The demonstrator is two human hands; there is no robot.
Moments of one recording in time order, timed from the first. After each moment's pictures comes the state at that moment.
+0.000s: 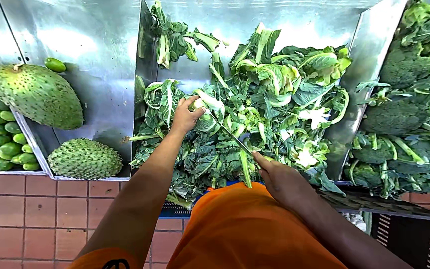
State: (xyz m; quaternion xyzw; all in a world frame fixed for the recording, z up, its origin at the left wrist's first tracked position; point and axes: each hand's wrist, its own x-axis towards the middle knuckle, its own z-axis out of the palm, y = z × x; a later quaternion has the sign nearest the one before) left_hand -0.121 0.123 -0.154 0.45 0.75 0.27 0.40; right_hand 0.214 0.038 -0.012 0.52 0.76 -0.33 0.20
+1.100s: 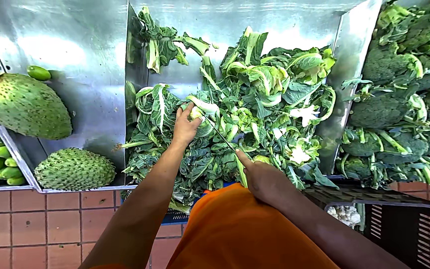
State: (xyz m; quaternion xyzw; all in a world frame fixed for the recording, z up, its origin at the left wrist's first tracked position) left_hand -0.092 0.104 -0.158 0.42 0.75 0.30 0.41; right_hand 0.170 0.041 0.002 0.52 0.73 -0.35 0.27
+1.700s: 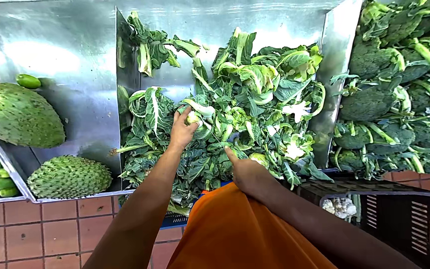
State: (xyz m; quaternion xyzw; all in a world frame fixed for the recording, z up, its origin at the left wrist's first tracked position) left_hand -0.087 0.098 -0.166 0.44 0.73 0.31 0.43; right_hand 0.148 0.040 -0.015 0.54 0.70 -0.37 0.29
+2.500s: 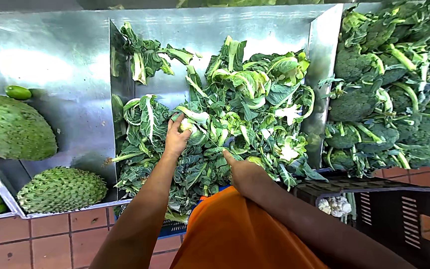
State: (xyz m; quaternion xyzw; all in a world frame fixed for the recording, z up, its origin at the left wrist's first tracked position) left_hand -0.093 0.091 -0.175 0.43 0.72 0.33 0.44; right_hand 0.143 0.048 -0.004 0.56 0.68 -0.35 0.32
